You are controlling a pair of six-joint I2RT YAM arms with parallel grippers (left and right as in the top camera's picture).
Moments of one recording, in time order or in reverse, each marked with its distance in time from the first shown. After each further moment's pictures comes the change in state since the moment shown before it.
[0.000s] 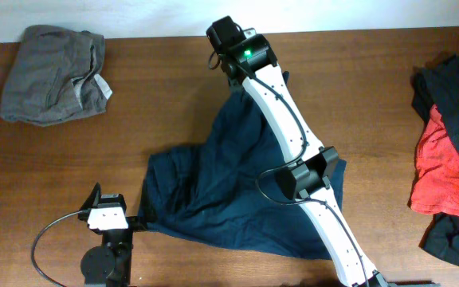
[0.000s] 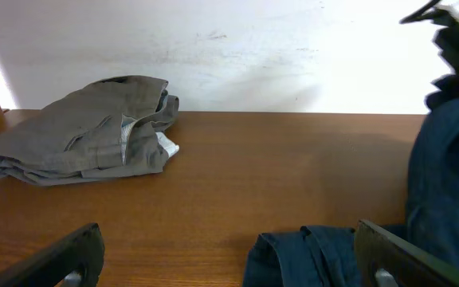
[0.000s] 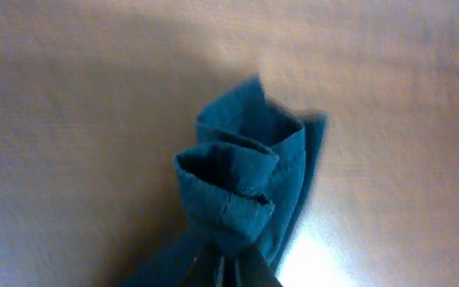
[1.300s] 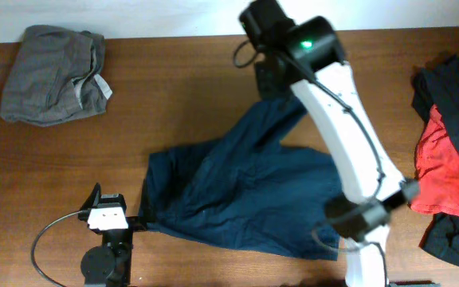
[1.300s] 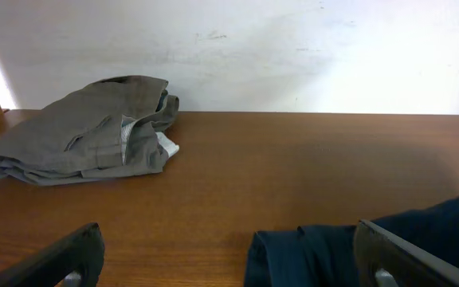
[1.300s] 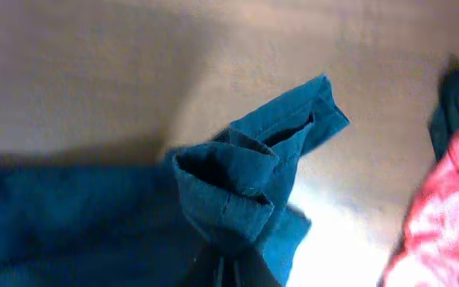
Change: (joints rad) left arm 0.000 0.000 0.000 0.000 0.000 0.000; right arm -0.009 -0.701 -0.602 -0.095 -0.125 0.019
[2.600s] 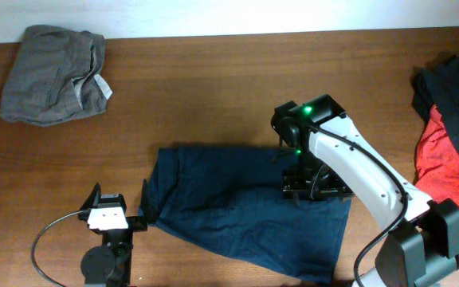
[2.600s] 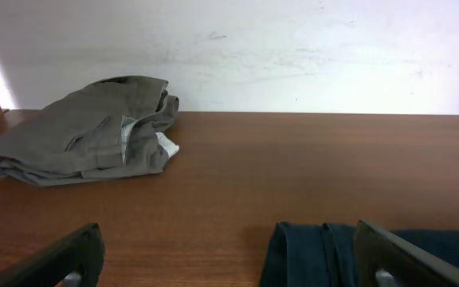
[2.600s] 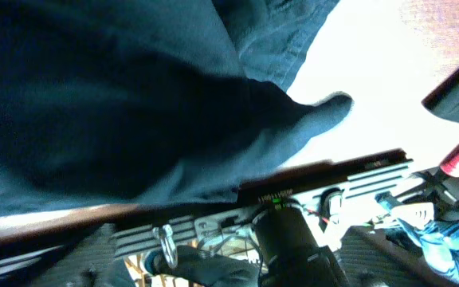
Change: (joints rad) left arm 0.000 0.000 0.000 0.000 0.000 0.000; right arm -0.041 -0.362 -1.081 0.026 -0.263 0.212
